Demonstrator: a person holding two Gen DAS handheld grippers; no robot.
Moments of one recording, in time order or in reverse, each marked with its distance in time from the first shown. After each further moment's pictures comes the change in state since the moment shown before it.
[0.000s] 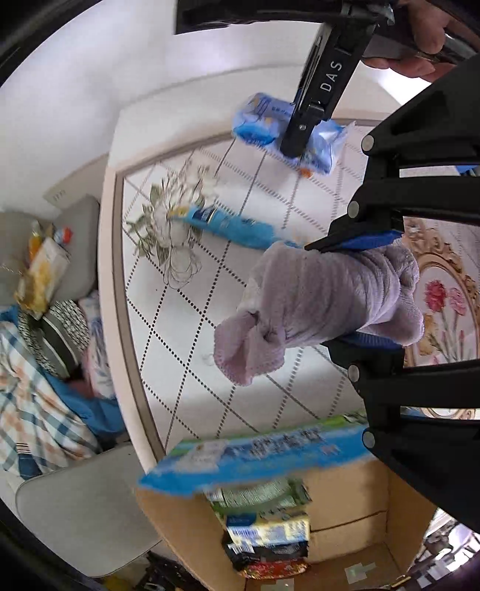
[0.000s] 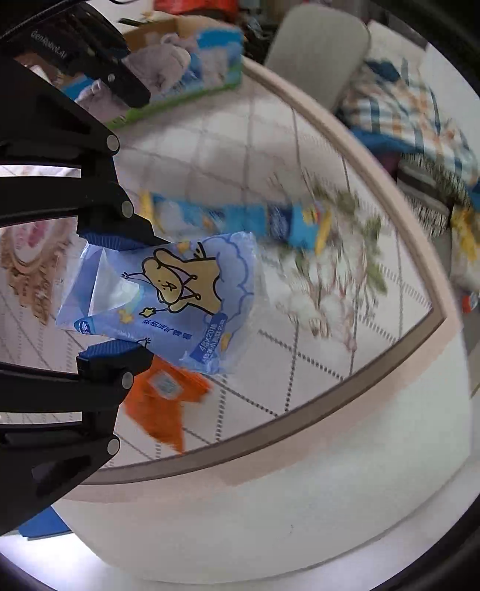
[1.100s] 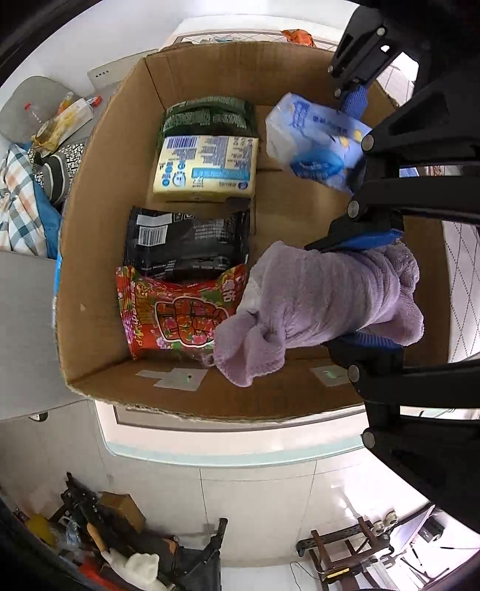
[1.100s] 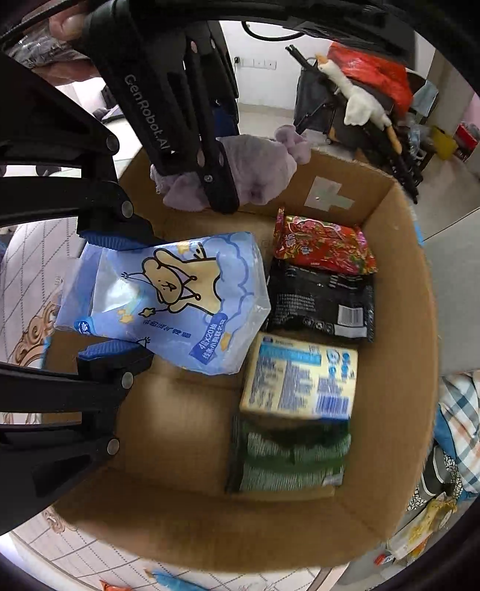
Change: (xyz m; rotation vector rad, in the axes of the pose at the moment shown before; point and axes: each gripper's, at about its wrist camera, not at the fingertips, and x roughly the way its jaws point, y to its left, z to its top) left arm -0.043 0.364 -0.064 -0.237 0.110 0.114; right arm 0.063 0.405 -0.145 -0.543 0.132 0.126
